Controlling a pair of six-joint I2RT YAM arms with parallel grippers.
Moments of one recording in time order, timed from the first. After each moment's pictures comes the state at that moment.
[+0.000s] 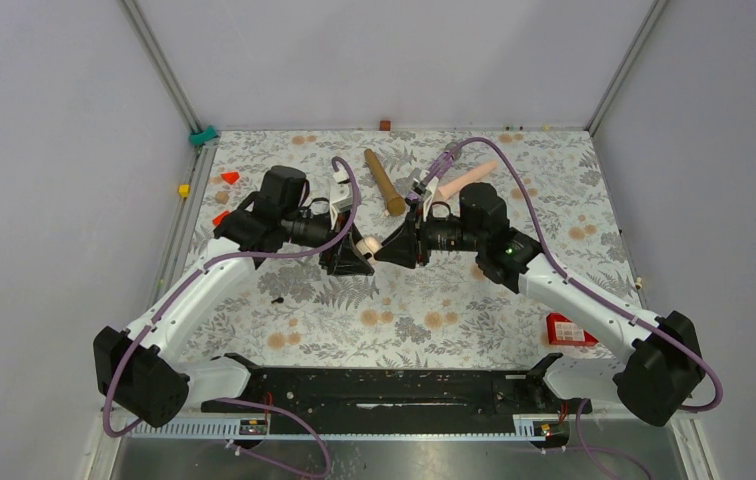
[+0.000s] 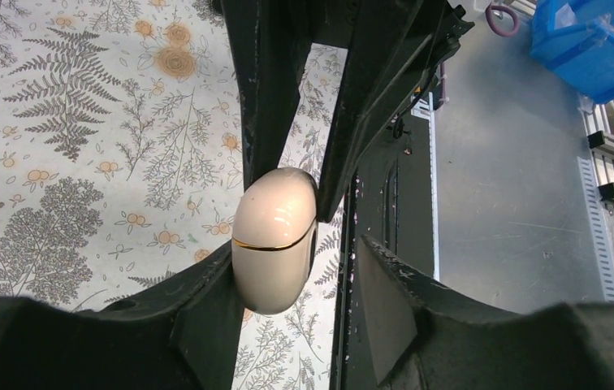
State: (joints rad) left arm -0.48 1.23 1.12 -0.57 1.04 0.23; right arm 0.69 1.24 0.94 0.07 -0.70 0.30
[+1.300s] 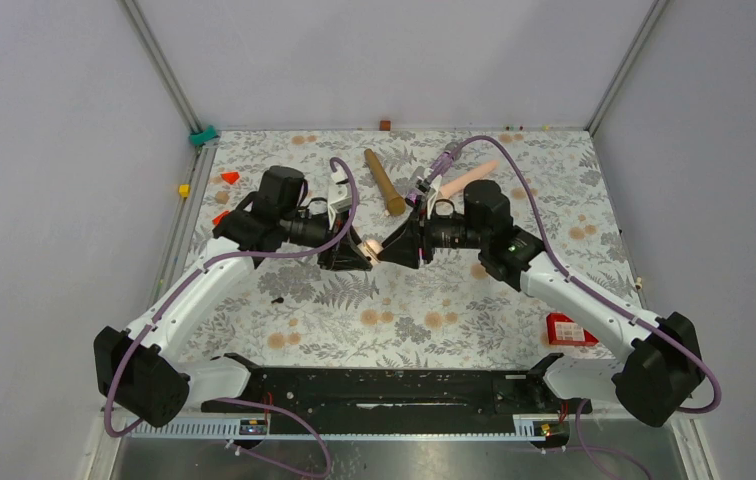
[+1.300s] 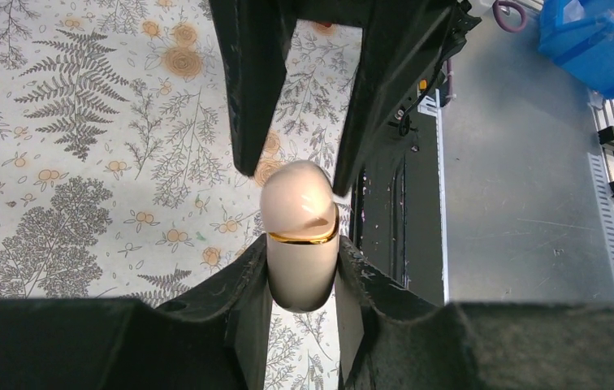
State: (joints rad) left arm -0.47 1.23 1.11 -0.57 1.04 0.25; right arm 0.67 1.25 0.94 0.07 -0.75 0.29
